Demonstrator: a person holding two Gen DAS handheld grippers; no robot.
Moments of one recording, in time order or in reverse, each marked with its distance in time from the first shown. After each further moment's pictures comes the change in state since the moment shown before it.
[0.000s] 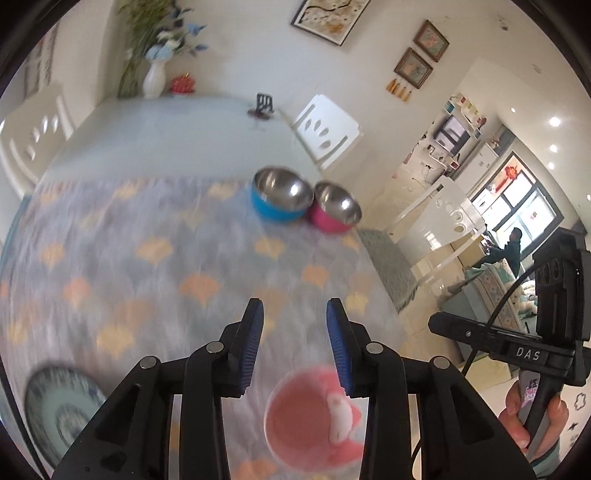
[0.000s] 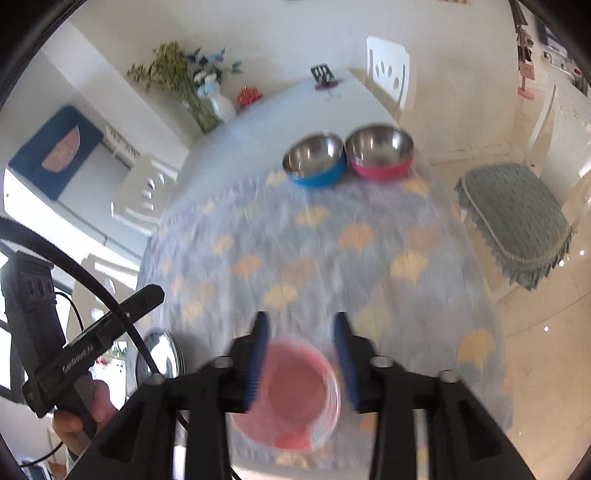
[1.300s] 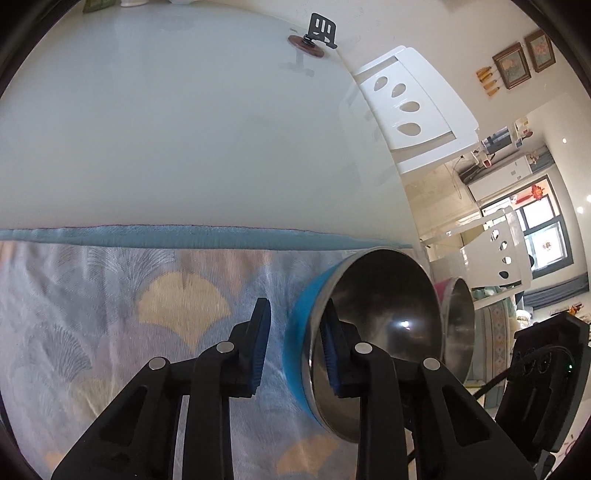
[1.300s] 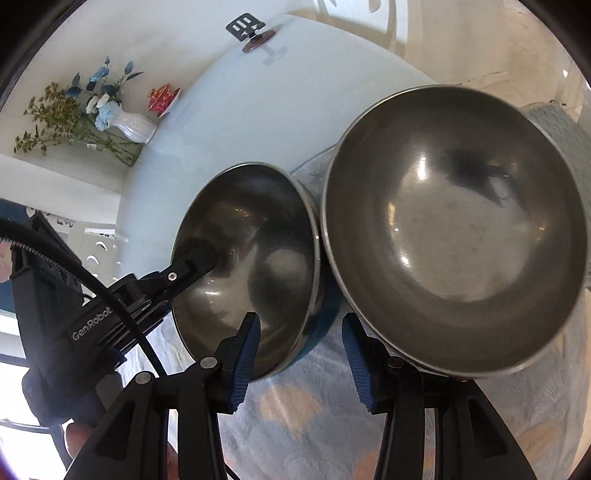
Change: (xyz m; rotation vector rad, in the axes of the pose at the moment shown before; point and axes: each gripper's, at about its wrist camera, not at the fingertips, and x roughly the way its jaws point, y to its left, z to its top) left arm 0.310 0.098 0.159 -0.213 0.272 -0.022; right arm 0.264 -0.081 0.188 0.277 0.167 0.046
